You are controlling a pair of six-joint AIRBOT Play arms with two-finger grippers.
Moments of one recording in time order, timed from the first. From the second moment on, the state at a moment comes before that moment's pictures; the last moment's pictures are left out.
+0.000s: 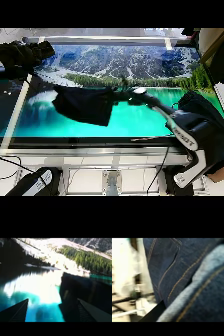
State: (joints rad) left arm 0.24 -1.03 1.36 1.43 -1.06 -1.41; right arm 0.38 -1.71 1.26 -0.22 0.80 1.26
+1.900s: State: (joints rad) left arm 0.24 -1.03 1.36 1.35 -1.06 -1.41; right arm 0.09 -1.75 1.11 -0.57 1.01 1.30
